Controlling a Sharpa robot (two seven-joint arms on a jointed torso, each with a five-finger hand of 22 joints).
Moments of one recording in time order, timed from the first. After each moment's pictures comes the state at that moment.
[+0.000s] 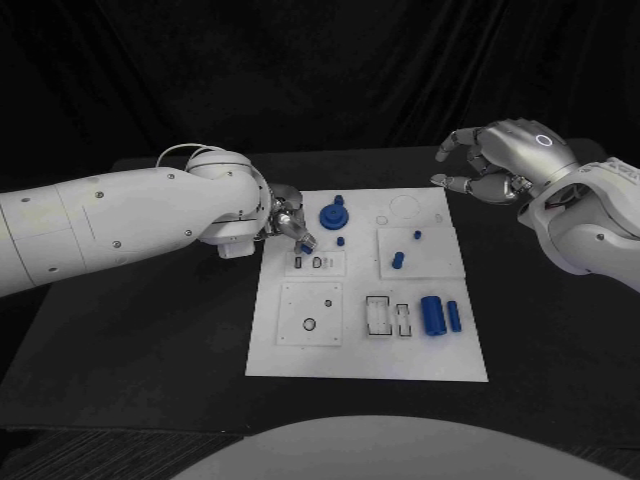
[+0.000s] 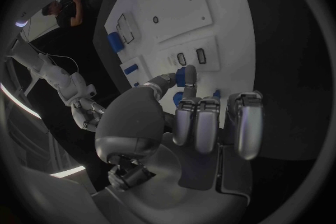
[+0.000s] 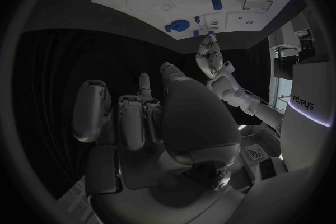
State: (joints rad) left arm 1.42 -0.64 -0.21 1.46 -1.00 0.16 -0.54; left_hand 1.09 -0.01 0.38 0.06 0.48 1.05 0.04 0.29 0.85 1.47 -0.02 1.57 1.31 1.47 -0.06 1.57 1.31 0.05 1.46 0.05 1.49 1.31; right arm 1.39 -1.04 -0.21 1.68 -1.71 -0.59 -0.17; right_hand 1.35 -0.04 0.07 0.28 0.29 0.66 0.09 0.56 0.35 1.47 -0.01 1.57 1.31 1.47 -0.08 1.51 1.31 0.05 1.46 0.04 1.25 1.31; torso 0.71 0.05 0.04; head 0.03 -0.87
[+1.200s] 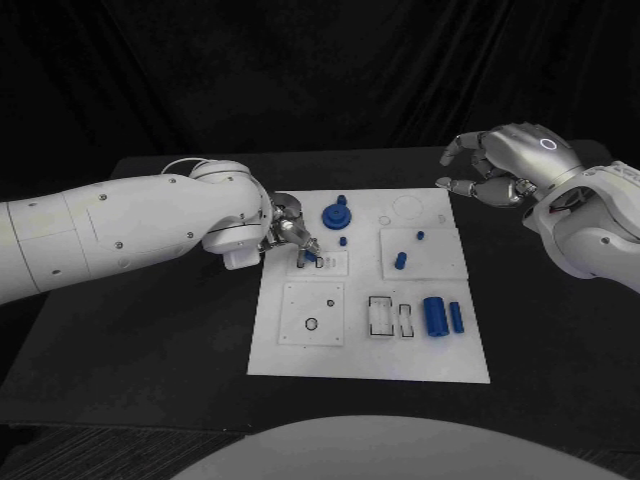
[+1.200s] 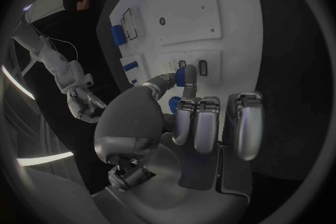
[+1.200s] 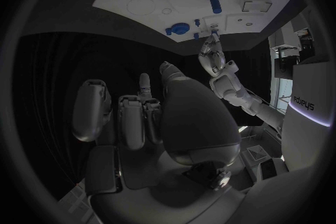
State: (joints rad) left arm 1.39 -0.66 -0.21 1.47 -0.88 0.11 -0.58; left_hand 1.07 -0.02 0.42 0.06 0.48 1.07 0.05 0.27 0.84 1.46 -0.02 1.57 1.31 1.47 -0.07 1.57 1.31 0.05 1.46 0.04 1.49 1.31; right arm 1.39 -1.04 -0.21 1.68 -1.71 -0.58 -0.17; right_hand 1.35 -0.04 0.08 0.27 0.29 0.67 0.09 0.56 0.34 1.47 -0.01 1.57 1.31 1.47 -0.08 1.51 1.31 0.05 1.46 0.04 1.25 1.31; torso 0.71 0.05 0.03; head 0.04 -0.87
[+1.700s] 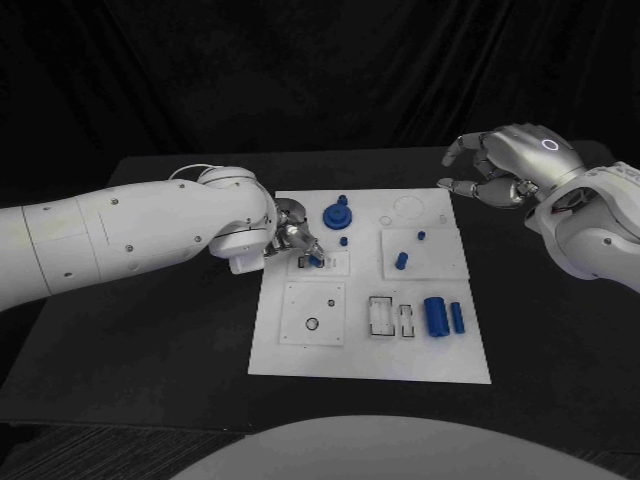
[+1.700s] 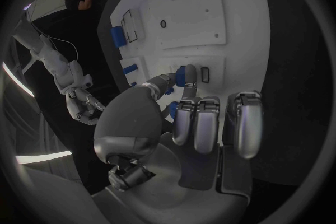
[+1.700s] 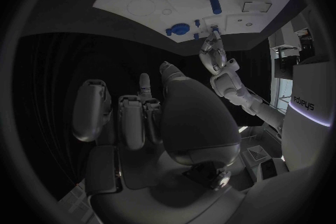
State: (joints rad) left arm 1.37 -0.64 -0.21 1.46 -0.87 0.10 -0.58; left_hand 1.06 -0.03 0.45 0.04 0.48 1.08 0.04 0.26 0.84 1.46 -0.02 1.57 1.31 1.47 -0.07 1.57 1.31 0.05 1.46 0.04 1.48 1.31; right arm 1.38 -1.04 -0.21 1.68 -1.71 -0.58 -0.17; right_hand 1.35 -0.04 0.08 0.27 0.29 0.67 0.09 0.56 0.34 1.47 -0.01 1.57 1.31 1.47 -0.08 1.51 1.31 0.05 1.46 0.04 1.25 1.31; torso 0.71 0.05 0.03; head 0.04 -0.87
